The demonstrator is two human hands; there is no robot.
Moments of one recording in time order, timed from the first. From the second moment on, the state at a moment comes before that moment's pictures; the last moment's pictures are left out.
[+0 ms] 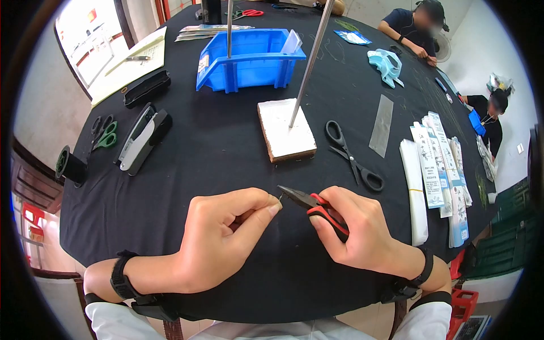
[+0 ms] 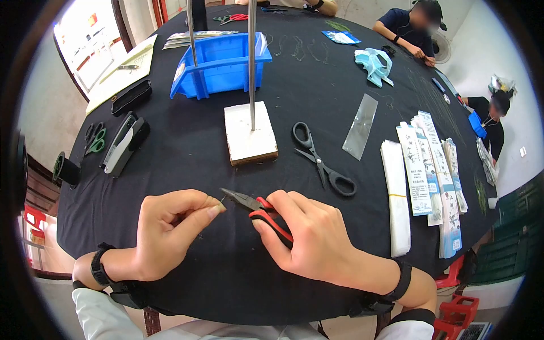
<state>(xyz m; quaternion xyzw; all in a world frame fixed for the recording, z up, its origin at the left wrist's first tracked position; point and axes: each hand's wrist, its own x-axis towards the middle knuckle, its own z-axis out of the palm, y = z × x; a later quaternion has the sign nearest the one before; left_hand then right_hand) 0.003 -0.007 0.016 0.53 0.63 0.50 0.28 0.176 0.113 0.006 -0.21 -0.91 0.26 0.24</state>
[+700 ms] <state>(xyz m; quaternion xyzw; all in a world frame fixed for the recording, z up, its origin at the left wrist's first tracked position) 0.000 0.001 0.012 0.53 0.58 0.42 0.46 0.179 0.127 -0.004 -0.23 -0.93 0.18 0.24</state>
